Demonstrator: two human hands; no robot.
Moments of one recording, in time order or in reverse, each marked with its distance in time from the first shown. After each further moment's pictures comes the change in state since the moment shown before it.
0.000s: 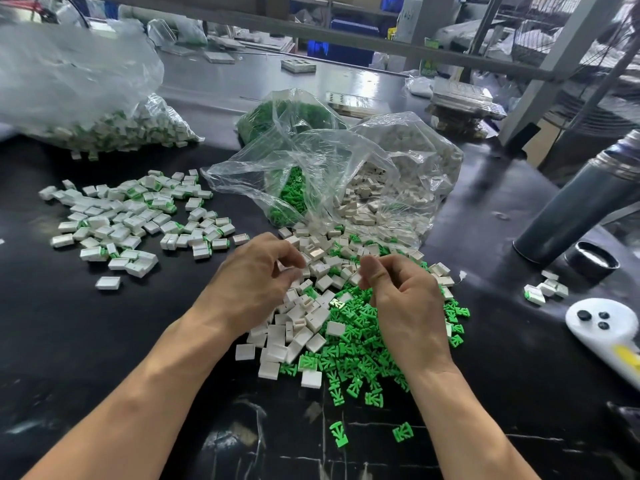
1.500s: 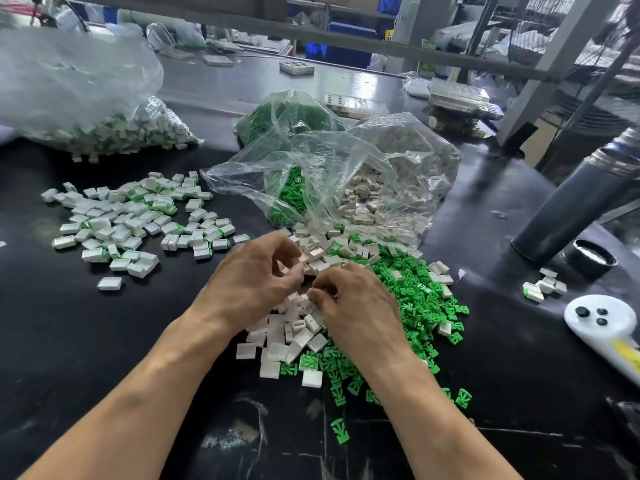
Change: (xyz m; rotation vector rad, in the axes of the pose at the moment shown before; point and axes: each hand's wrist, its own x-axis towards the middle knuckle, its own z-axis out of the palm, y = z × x) left_hand -0.001 -0.003 0.000 -0.050 0.034 0.044; right_hand -0.007 -0.011 0.034 -0.625 -0.287 -0.157
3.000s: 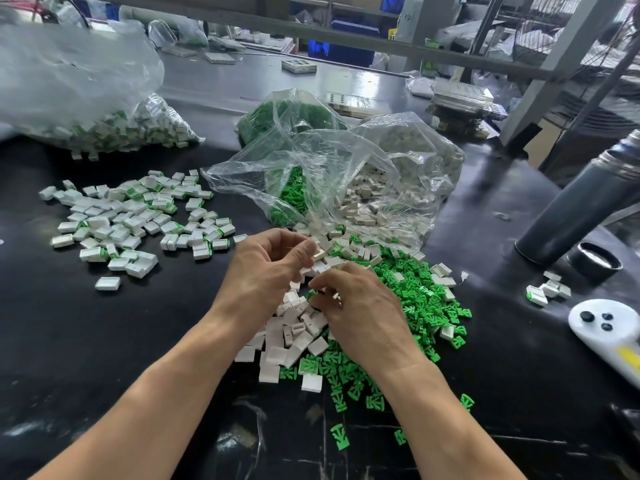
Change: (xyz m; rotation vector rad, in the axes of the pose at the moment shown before) left_hand 0.001 0.018 0.013 -0.672 0.121 -0.190; right_hand 0.002 0.004 -0.007 0.020 -0.052 -0.073
